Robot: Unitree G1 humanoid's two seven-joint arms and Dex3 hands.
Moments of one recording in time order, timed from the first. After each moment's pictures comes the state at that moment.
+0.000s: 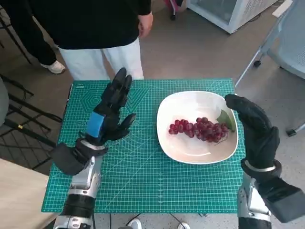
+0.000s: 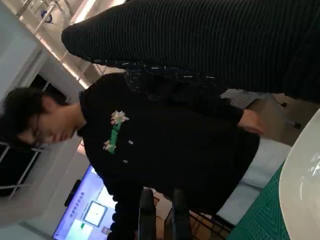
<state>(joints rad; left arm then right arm) -0.42 0.13 0.09 0.42 -0.24 -0.56 -0.42 -0.38 -0.17 -0.15 0.37 0.29 -0.80 0.41</state>
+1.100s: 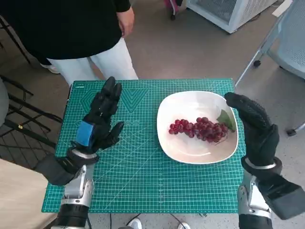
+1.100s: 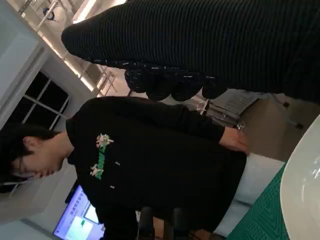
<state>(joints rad) -0.33 0.14 0.13 0.37 -0.30 -0.55 -0.47 -0.41 -0.18 -0.15 0.43 0.29 -0.84 0.42</state>
